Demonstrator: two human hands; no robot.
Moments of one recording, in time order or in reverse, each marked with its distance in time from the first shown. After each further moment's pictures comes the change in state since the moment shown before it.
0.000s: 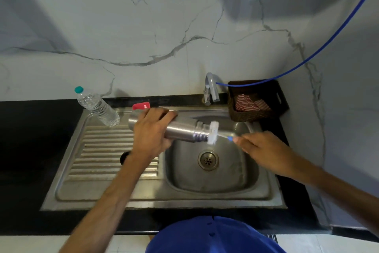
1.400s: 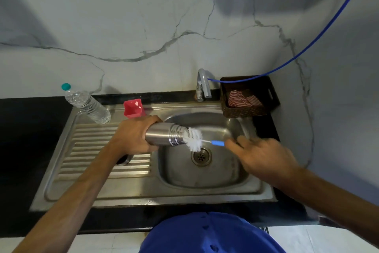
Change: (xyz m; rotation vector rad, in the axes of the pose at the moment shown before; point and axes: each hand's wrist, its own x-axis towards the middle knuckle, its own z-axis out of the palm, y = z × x) left_hand -0.001 -0.038 -0.005 -0.202 -0.419 -0.001; right_hand -0.021 0.018 0.016 -0.982 0.220 -0.366
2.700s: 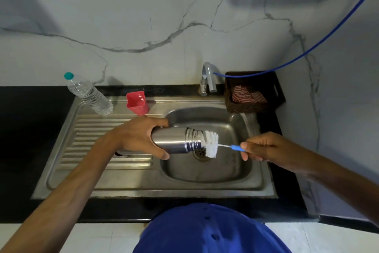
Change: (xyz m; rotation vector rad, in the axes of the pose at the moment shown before) left_hand -0.009 0.021 -0.032 -0.281 -0.380 0.004; right_hand -0.001 0.031 0.014 1.417 -0.393 0.330
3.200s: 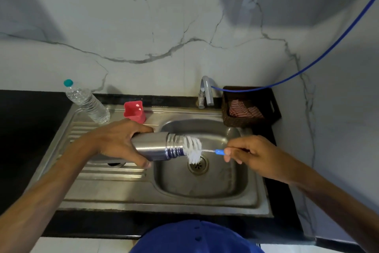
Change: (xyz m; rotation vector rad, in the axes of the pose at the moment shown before) left_hand -0.021 -0.007 -0.029 0.017 -0.043 -0.065; right_hand 0.016 -0.032 0.003 -0.297 0.097 -0.274
